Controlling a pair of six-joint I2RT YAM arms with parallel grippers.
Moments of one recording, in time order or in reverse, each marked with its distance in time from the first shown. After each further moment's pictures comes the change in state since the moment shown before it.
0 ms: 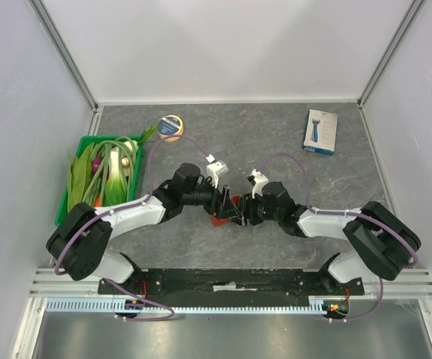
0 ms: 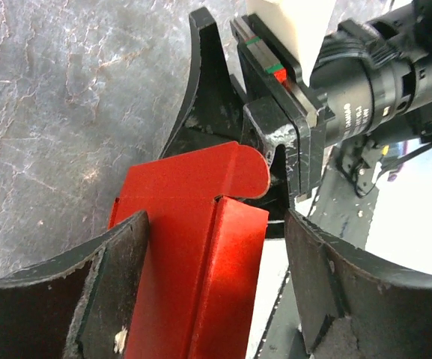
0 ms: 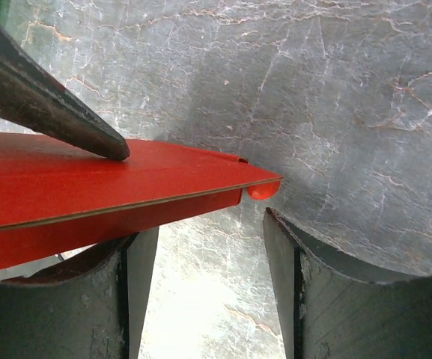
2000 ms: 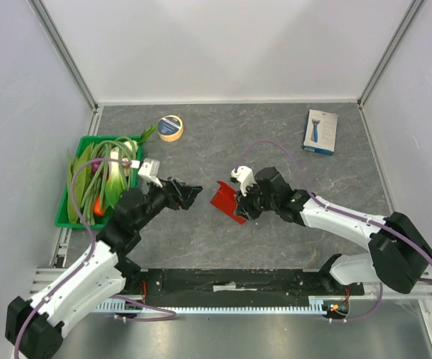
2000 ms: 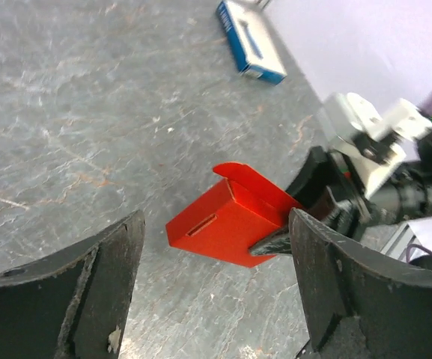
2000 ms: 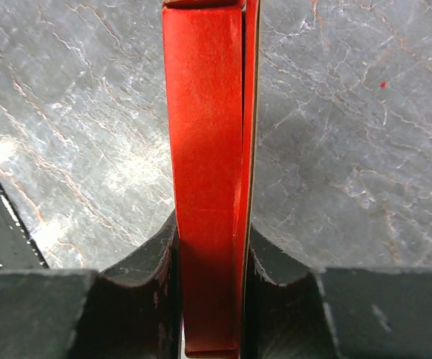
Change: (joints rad) left arm 0.104 -0.804 -0.311 -0.047 -0.519 -0.209; right arm 0.023 -0.137 0.235 -0.462 -0.042 -0.528
